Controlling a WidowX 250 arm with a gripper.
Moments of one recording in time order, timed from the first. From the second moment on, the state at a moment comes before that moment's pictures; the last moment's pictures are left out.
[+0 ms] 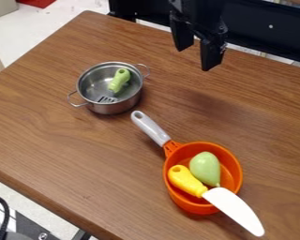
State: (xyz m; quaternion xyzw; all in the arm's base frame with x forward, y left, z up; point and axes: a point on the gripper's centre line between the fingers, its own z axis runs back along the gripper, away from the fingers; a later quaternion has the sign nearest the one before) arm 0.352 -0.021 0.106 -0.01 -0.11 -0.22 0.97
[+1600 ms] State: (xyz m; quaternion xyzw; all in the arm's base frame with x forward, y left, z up) arm 0.337 0.036 0.083 -0.01 -0.07 -0.24 0.97
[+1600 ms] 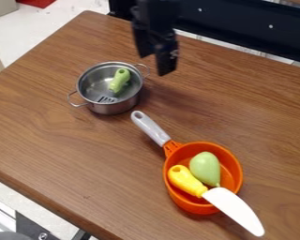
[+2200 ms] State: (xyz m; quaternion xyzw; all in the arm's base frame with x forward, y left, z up) arm 0.318 0.060 0.073 0.00 -0.05 -0.23 0.97
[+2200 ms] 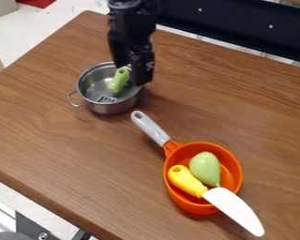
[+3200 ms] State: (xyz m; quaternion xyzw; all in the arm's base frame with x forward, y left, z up) arm 0.292 0.055 0.028 0.03 -0.05 -0.23 0.97
